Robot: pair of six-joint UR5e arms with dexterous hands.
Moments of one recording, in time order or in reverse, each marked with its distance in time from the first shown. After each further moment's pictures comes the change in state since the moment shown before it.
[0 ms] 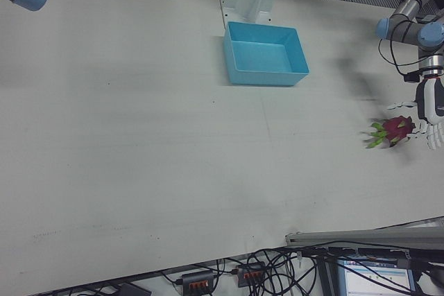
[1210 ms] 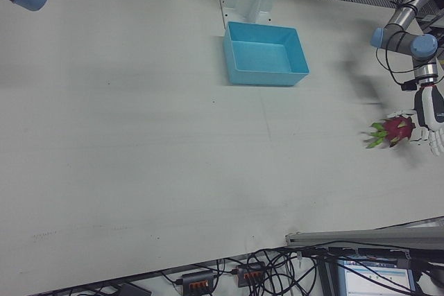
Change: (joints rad) left arm 0.024 -0.019 0.124 -0.100 -0.102 0.008; right arm 0.000 0.000 0.000 0.000 0.000 0.000
